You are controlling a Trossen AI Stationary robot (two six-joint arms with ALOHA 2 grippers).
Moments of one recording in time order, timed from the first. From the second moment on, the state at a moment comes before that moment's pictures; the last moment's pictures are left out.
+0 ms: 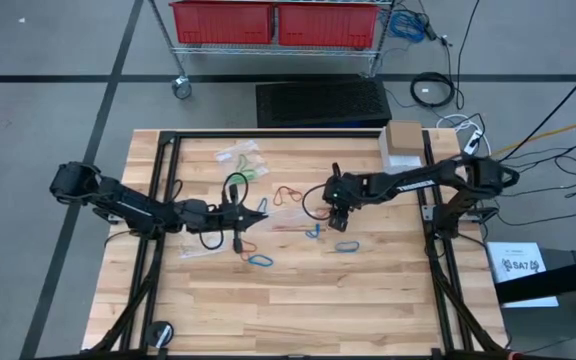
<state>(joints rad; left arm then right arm) -0.14 1.26 0.33 0.90 -0.25 0.08 -0.20 1.62 0.80 -0.31 0.08 0.14</state>
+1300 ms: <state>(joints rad) -0.14 1.26 0.33 0.91 -0.26 0.06 -0.09 1.49 1.21 -0.65 0.34 0.10</state>
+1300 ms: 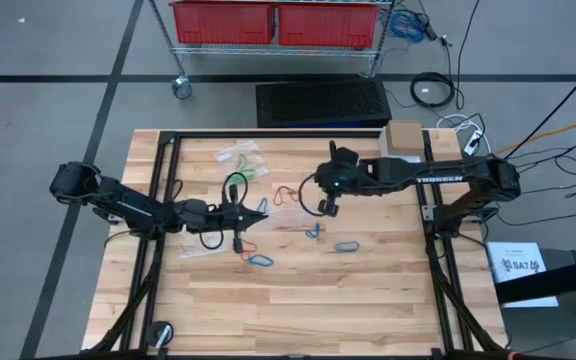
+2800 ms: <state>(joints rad) -0.10 1.26 0.33 0.96 -0.28 -0.02 0.03 1.56 1.37 -0.34 0.36 -0.02</state>
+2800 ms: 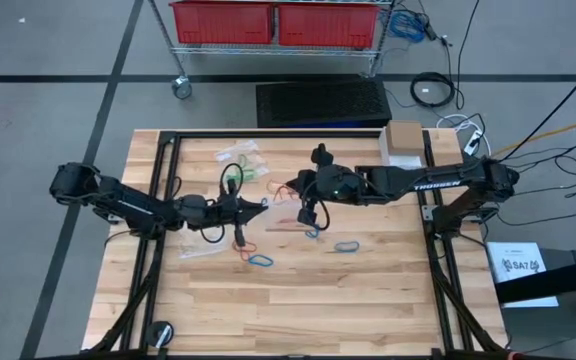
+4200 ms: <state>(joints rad) -0.10 1.26 0.33 0.96 -0.29 -0.02 0.08 1.58 1.41 -0.31 0.37 -0.06</state>
